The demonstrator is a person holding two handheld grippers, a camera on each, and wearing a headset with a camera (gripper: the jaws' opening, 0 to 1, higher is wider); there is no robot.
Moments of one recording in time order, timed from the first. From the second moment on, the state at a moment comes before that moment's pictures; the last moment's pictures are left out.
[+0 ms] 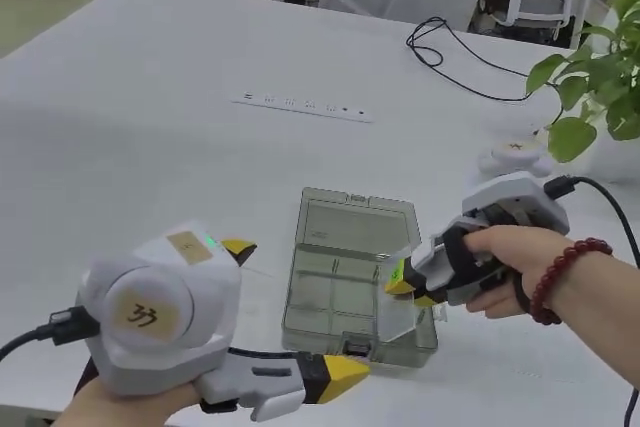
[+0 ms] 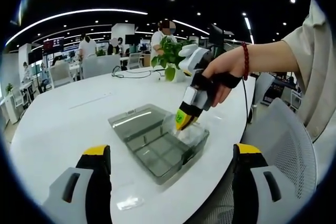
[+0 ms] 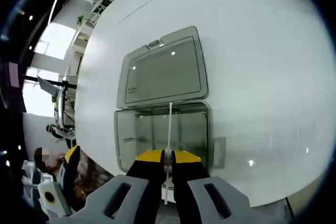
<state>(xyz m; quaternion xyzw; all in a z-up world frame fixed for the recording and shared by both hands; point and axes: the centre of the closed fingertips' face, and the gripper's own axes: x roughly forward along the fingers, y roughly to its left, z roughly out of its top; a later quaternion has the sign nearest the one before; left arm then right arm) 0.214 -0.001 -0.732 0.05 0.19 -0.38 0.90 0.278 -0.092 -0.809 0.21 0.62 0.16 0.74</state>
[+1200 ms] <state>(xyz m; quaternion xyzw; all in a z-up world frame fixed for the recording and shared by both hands) 0.219 0.002 -0.727 0.04 0.19 -0.37 0.91 0.277 -0.090 -0.811 0.11 0.63 0.16 0.75</state>
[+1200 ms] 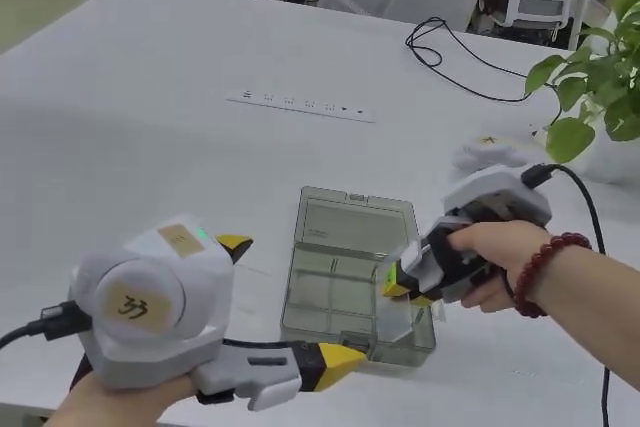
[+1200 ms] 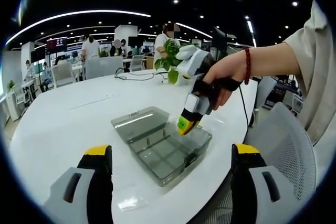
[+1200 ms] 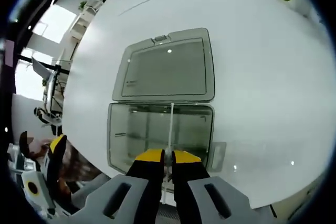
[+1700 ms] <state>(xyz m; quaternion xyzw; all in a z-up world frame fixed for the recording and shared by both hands) 0.221 0.005 -0.725 0.04 0.18 -0.36 0.91 0.279 -0.081 -0.825 -0.07 0.61 0.17 0.77</state>
